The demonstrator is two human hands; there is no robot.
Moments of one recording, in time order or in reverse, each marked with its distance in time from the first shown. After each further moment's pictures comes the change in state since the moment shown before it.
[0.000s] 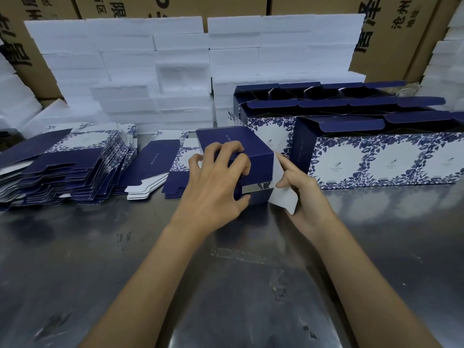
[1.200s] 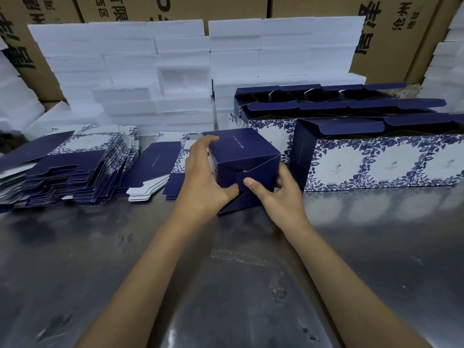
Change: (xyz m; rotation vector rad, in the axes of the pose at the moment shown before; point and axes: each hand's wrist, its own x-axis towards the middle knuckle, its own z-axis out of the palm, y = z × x) left_hand 0.001 -0.017 0.011 -0.653 0.125 -0.385; right_hand 0.013 0.034 0.016 -0.597 0.436 -0.220
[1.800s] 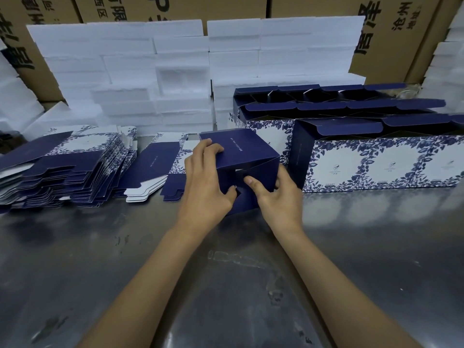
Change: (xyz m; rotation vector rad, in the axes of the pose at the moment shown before) left_hand -0.006 -0.001 0.014 0.282 0.073 0.100; right_hand -0.001 0.001 0.006 -0.209 0.169 -0.020
